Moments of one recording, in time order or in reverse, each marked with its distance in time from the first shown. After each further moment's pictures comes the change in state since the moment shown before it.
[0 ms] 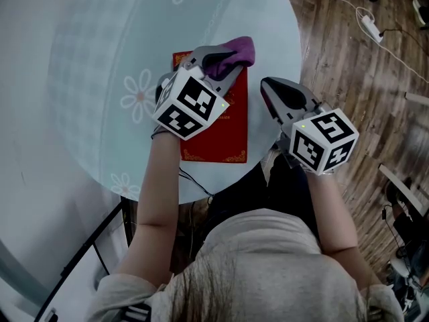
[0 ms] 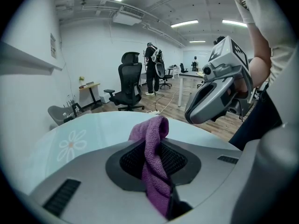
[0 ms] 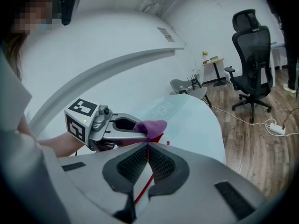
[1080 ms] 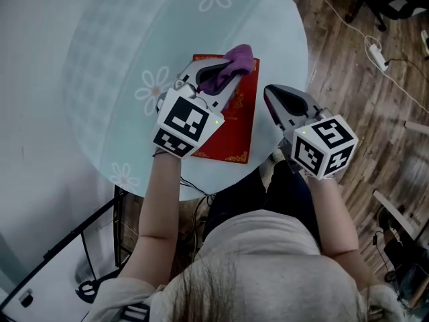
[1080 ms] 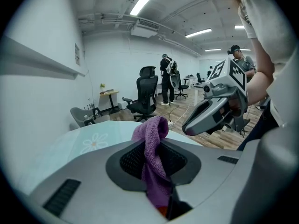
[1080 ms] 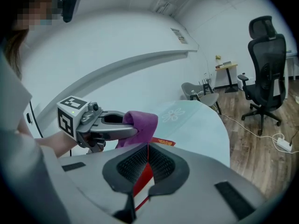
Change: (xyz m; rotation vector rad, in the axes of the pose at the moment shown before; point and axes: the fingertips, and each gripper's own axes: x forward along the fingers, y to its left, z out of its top) left arm -0.073 0.004 0.025 -0.123 -0.112 0.194; right arm -0.008 0.029 0.021 -0.112 -0.003 0.084
